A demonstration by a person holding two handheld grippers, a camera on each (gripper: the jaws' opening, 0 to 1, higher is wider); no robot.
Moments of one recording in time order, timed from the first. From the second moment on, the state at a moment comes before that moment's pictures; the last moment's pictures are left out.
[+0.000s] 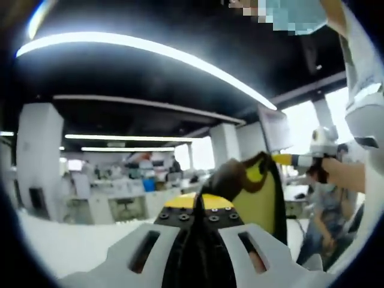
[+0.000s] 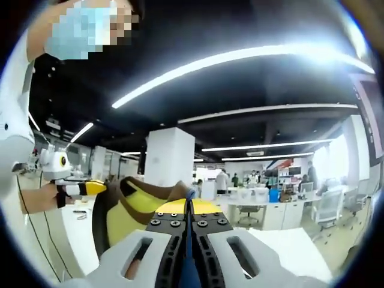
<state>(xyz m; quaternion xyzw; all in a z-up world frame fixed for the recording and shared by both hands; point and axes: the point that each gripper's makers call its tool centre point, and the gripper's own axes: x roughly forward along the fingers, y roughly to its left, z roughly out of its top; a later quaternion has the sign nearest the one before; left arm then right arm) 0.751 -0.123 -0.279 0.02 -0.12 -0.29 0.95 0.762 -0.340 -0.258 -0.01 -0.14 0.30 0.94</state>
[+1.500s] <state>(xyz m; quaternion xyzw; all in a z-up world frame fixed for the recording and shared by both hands) 0.804 -0.116 -0.365 0.00 -0.03 -0.25 0.97 0.827 -0.328 -0.347 0.02 -0.06 0.31 0.95</state>
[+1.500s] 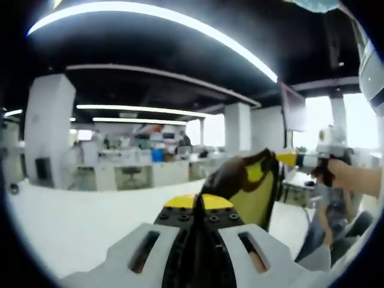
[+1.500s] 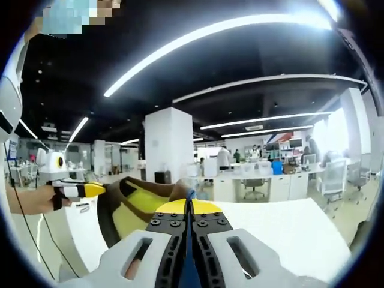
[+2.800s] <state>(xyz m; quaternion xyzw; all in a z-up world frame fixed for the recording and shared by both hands) 0.738 -0.126 -0.367 0.00 -0.01 -0.28 0.96 0.754 -0.344 -0.350 0.03 -0.04 0.28 0.96</state>
